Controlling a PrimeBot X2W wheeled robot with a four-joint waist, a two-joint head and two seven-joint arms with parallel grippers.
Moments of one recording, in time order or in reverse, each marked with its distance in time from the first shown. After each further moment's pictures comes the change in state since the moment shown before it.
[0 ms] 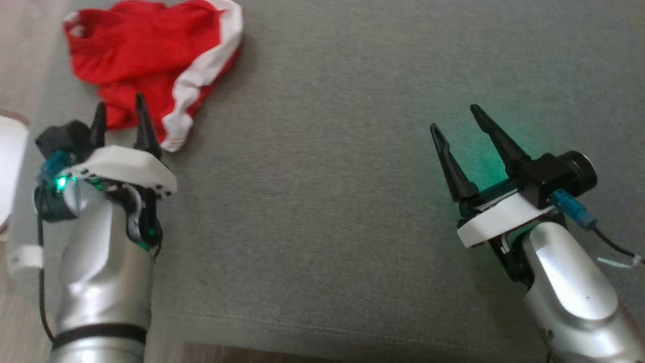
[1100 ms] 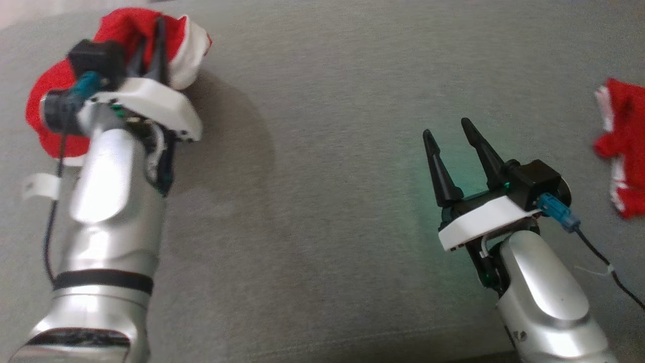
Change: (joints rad) left arm -0.205 0.016 -0.158 0.050 0.101 -0.070 0.000; right arm 0.000 0.123 -0.067 0.124 0.054 0.000 -0.025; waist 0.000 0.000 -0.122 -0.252
